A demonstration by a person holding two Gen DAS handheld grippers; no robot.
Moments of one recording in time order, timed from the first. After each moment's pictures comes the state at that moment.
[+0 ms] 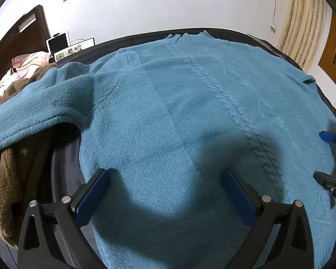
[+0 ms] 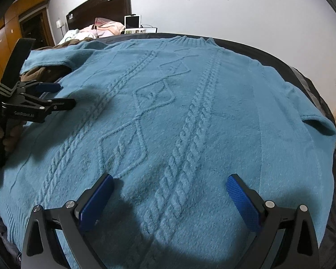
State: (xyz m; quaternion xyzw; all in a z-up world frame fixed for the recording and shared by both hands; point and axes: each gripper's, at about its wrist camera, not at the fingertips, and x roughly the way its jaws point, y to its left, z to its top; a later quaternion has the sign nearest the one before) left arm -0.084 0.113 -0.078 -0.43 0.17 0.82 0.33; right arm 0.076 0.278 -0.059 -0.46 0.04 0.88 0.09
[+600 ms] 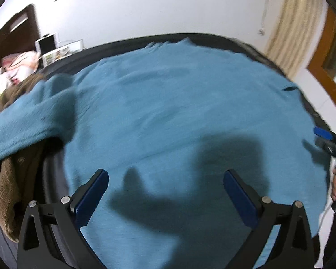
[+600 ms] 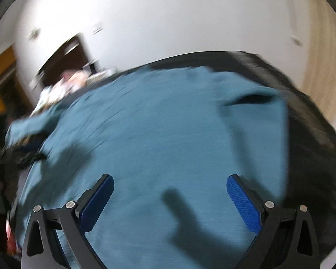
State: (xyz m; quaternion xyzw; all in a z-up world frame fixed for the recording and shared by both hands) left arm -0.058 0.139 -0.040 -0.44 0.15 0.80 0.38; right arm 0.159 0.391 -0.024 -0.36 0.19 0.89 0.19
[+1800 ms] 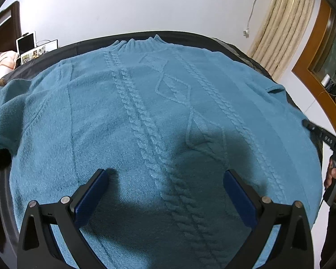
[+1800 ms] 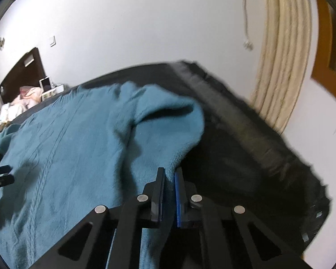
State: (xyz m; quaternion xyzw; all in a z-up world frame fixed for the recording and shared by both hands) left arm -0.053 0.188 -0.074 -0.44 0.12 0.79 0.42; right arm 0.186 0.451 -0.020 -0.34 0.14 0.87 0.34
